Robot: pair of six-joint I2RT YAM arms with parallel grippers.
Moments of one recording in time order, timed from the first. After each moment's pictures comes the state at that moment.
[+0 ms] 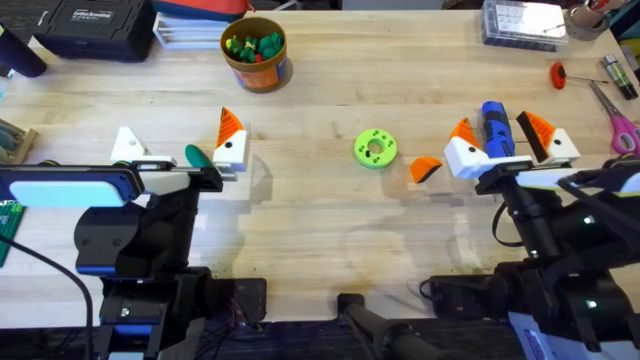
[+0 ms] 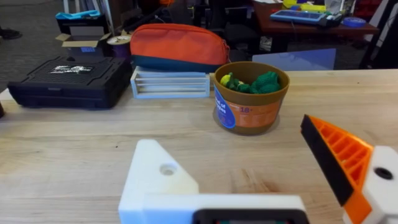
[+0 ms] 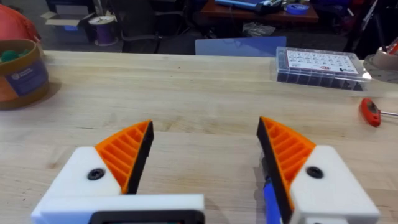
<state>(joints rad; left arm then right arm) -0.01 0.00 0.01 -0.02 0.00 0.00 0.01 0.00 0.01 -0.09 -0.04 0.00</state>
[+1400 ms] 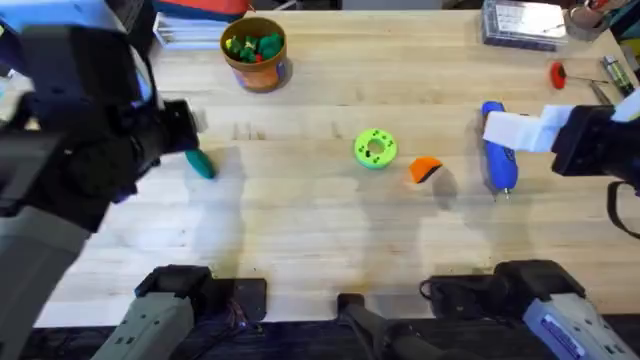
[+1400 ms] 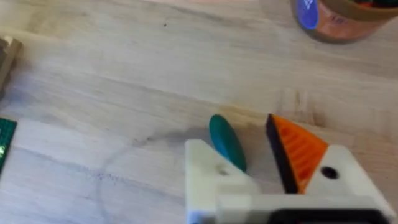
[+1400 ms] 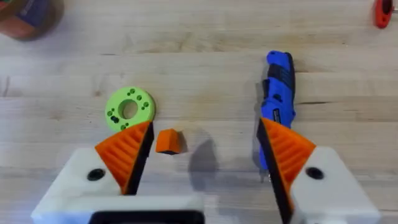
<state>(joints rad) -0.01 0.88 0.73 -0.67 -0.23 -0.15 0.01 0.66 0.92 -1.01 -0.06 0.08</state>
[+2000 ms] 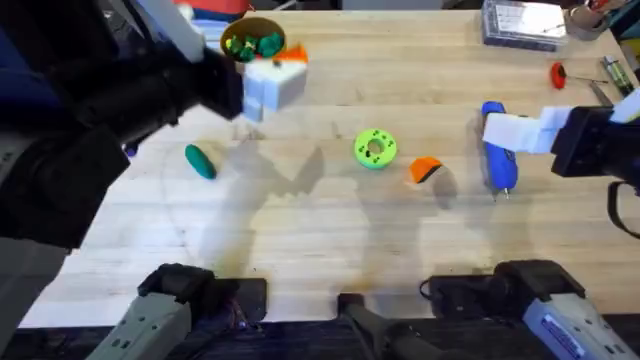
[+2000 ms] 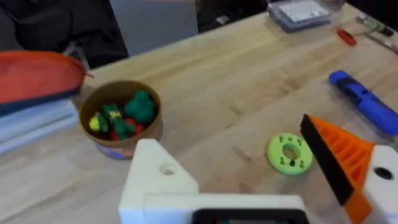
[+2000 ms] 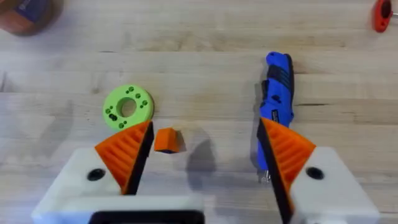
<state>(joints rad) -0.15 0.84 0.81 -0.37 0.42 0.08 0.01 0.66 0.92 -1.01 -0.06 0.06</state>
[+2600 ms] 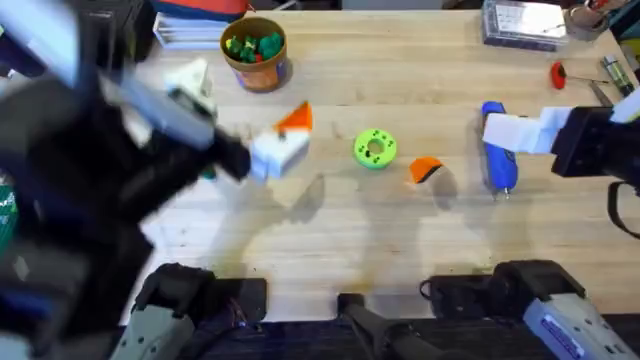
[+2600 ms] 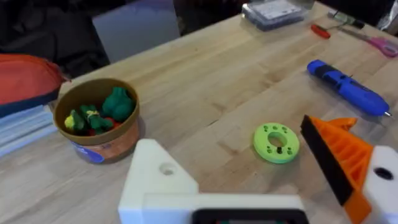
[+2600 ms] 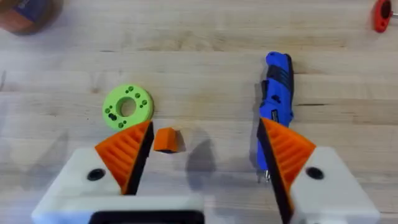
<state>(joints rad) -0.18 0.53 0.50 -0.23 0.47 0.08 0.01 0.66 0.92 -1.01 -0.06 0.06</state>
